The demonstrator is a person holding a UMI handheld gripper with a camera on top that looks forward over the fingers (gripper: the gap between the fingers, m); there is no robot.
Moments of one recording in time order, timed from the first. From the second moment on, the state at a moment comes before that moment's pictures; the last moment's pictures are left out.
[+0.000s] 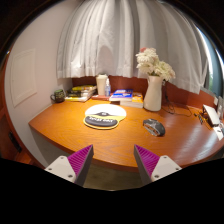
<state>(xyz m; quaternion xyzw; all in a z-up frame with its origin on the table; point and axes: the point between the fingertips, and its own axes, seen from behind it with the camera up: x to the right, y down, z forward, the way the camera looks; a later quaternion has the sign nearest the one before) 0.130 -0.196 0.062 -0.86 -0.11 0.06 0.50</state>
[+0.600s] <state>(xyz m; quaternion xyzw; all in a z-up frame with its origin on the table) 0.295 -0.005 0.009 -0.89 -0.03 0.00 0.46</state>
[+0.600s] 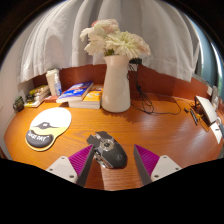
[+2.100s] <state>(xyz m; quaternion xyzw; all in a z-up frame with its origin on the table) 0.114 0.110 0.252 -0.83 0.02 -0.03 0.55</state>
